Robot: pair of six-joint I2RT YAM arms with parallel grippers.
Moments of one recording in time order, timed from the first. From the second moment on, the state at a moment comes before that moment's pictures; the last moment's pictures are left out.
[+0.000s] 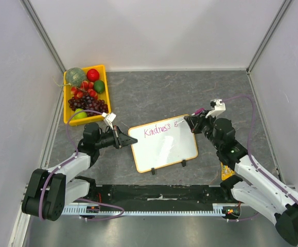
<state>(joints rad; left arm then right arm) -0.22 1.12 0.28 0.48 0.86 -0.66 0.52 0.86 0.52 0.15 0.07 0.50</state>
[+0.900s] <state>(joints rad) -0.22 1.11 0.28 0.47 0.86 -0.66 0.51 0.75 0.53 0.08 0.03 0.50</state>
